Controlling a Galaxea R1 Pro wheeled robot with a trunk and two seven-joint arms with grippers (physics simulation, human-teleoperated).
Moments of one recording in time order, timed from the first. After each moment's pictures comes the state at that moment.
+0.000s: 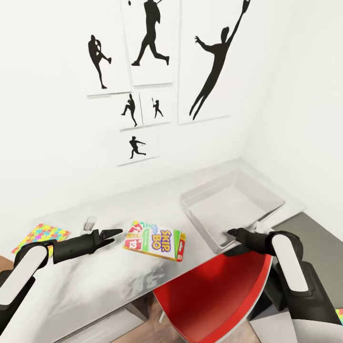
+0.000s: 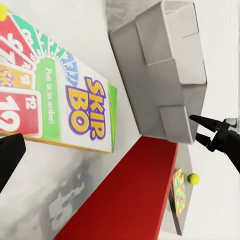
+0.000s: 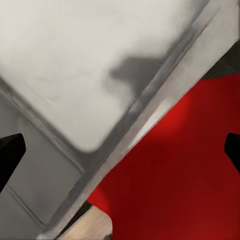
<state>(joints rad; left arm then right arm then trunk) -0.43 0.44 -0.09 -1.40 1.22 0.97 -0.28 -0.50 -0.09 -0.13 -1.50 -0.90 1.04 -0.56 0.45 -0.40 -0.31</state>
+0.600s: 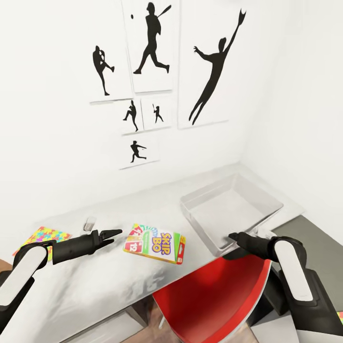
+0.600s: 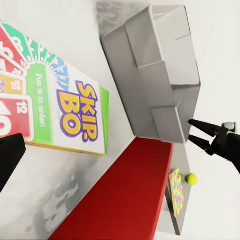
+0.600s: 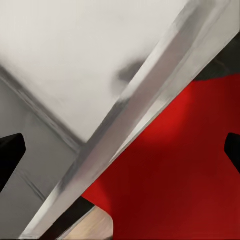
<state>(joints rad) -0.43 0.44 -0.09 -1.40 1.22 0.97 -0.29 -0.45 -0.09 -0.13 -1.54 -0.90 1.04 -0.56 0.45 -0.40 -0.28</state>
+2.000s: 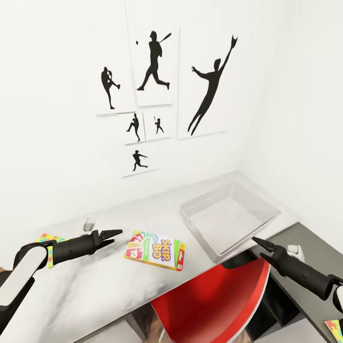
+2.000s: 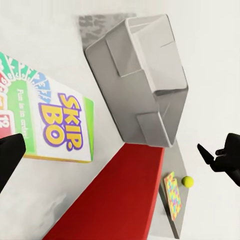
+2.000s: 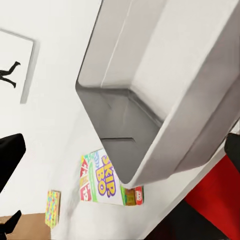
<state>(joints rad) -0.43 0.44 -0.09 -1.40 1.22 0.97 -0.29 -0.21 -0.17 -0.49 -1.56 -1.01 1.04 0.22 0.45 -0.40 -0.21</state>
